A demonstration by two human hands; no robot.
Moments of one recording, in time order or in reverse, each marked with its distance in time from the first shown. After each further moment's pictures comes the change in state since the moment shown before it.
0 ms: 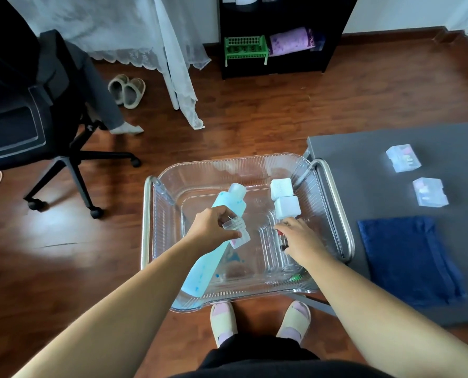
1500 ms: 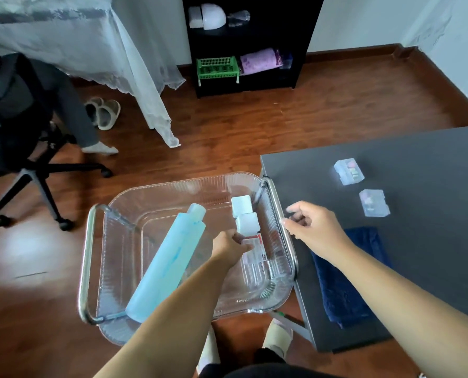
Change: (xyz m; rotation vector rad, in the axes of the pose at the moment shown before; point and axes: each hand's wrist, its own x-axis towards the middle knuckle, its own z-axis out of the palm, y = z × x) left_hand 0.056 0.054 0.128 -0.195 0.022 -0.203; right_hand -0.053 0.072 -0.117 0.839 0.302 0.150
